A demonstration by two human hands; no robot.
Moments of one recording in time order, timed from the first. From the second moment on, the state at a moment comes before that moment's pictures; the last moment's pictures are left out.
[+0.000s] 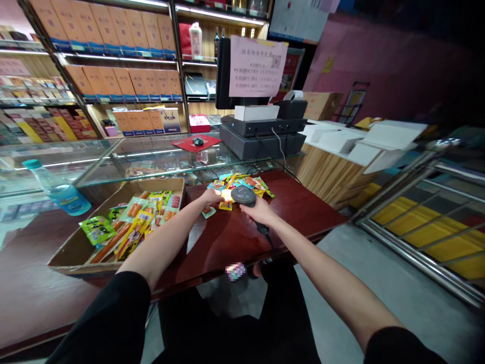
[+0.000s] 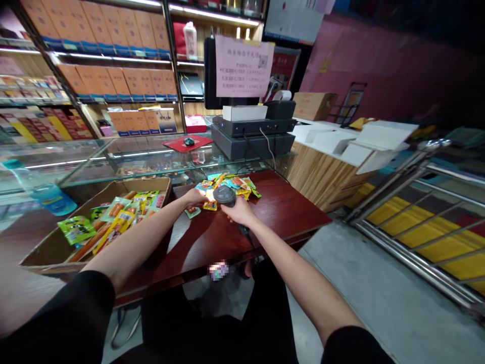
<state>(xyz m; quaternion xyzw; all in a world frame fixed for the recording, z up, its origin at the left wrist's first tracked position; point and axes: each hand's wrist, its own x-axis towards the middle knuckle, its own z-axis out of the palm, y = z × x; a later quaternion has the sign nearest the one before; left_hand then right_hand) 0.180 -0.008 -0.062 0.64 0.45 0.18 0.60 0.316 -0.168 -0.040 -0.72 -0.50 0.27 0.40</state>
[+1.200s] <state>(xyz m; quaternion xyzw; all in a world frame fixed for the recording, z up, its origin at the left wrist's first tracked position) 0.073 0.010 -0.001 0.72 0.43 0.27 0.47 0.295 -0.148 -0.021 -0.68 -0.55 0.29 0.38</state>
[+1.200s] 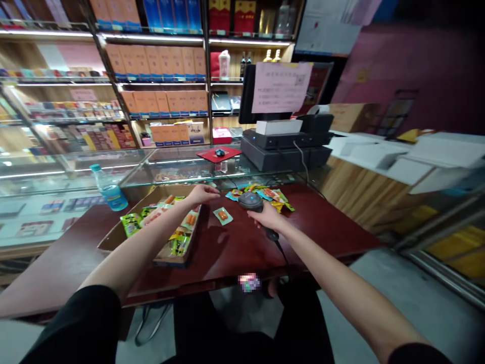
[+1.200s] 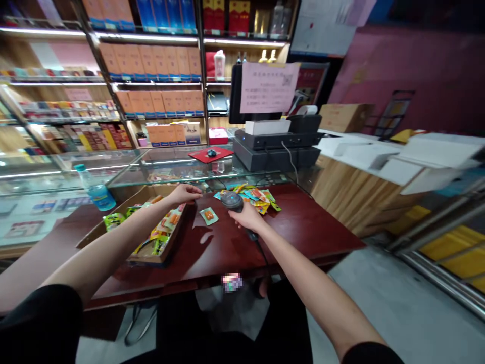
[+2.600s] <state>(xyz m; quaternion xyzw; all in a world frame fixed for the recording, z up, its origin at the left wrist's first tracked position) 0.142 -0.004 -0.053 0.58 0.41 0.23 0.66 0.326 -0.183 -0.044 -0.70 -0.54 0.28 0.38</state>
